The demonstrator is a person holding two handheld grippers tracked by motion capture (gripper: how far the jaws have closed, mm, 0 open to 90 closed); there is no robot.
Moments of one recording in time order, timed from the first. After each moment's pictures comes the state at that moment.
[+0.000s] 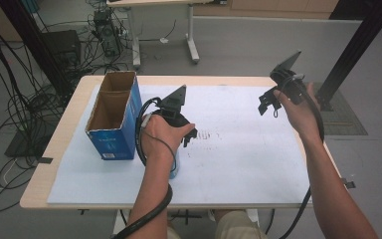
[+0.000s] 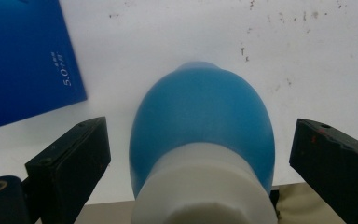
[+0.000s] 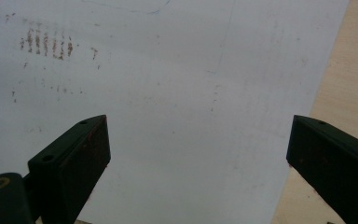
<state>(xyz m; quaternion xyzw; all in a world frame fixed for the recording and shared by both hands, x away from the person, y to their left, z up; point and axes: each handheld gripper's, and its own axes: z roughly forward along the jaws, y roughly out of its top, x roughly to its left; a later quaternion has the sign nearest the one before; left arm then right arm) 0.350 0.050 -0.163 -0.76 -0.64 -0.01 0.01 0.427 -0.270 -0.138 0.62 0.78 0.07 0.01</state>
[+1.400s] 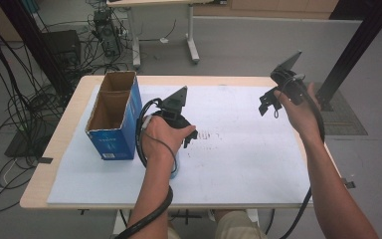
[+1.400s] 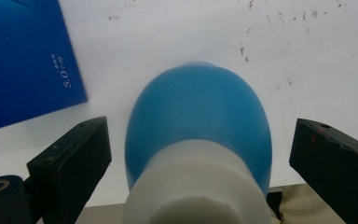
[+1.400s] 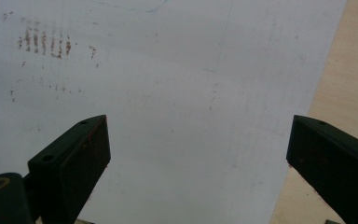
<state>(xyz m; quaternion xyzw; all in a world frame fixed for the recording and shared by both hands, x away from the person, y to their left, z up) 0.345 0.046 -0.163 -0.77 -0.64 -0.02 0.01 0.426 -0.270 -0.137 0.62 0.78 0.07 0.00</state>
